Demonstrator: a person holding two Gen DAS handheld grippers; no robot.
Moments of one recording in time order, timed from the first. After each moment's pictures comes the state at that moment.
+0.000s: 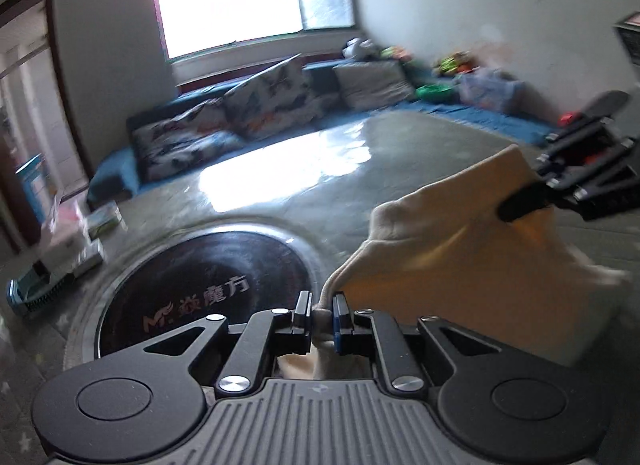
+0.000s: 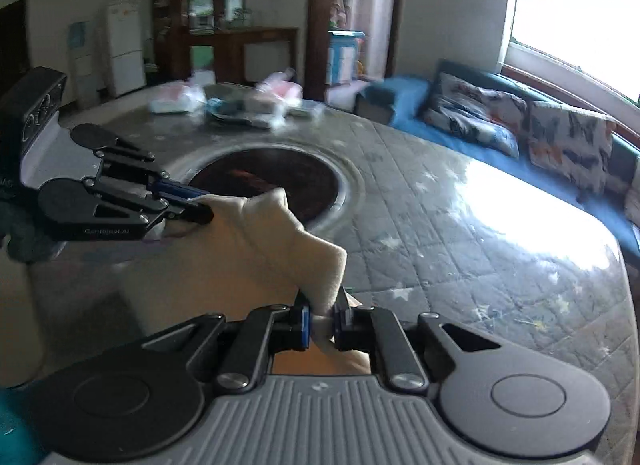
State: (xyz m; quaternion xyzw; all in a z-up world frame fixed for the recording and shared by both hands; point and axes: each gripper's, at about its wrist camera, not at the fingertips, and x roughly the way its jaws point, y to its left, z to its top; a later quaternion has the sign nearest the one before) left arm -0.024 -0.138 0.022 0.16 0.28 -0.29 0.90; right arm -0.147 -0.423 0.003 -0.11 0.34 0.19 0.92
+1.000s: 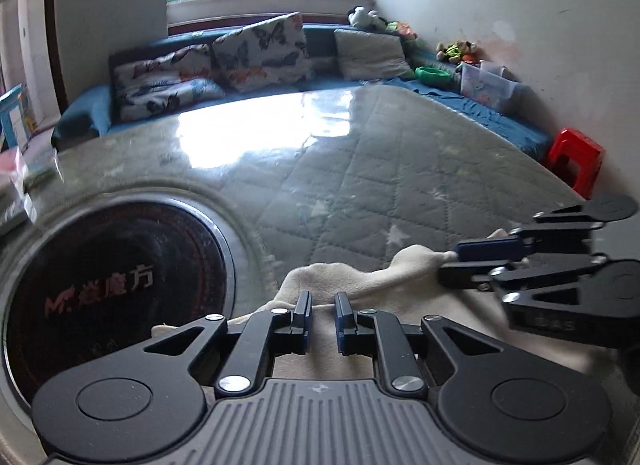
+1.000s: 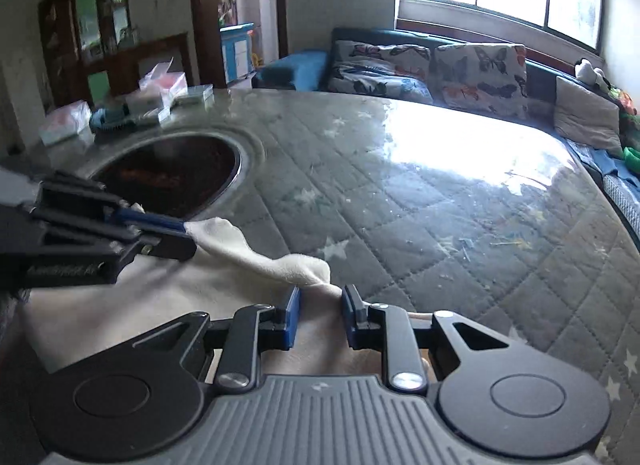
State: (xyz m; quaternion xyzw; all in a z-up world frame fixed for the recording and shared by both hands) left arm 0.004 -0.201 0.017 0.09 0.35 -0.31 0.88; right arm -0.128 -0.441 -0.053 -0.03 0.36 0.07 0.93
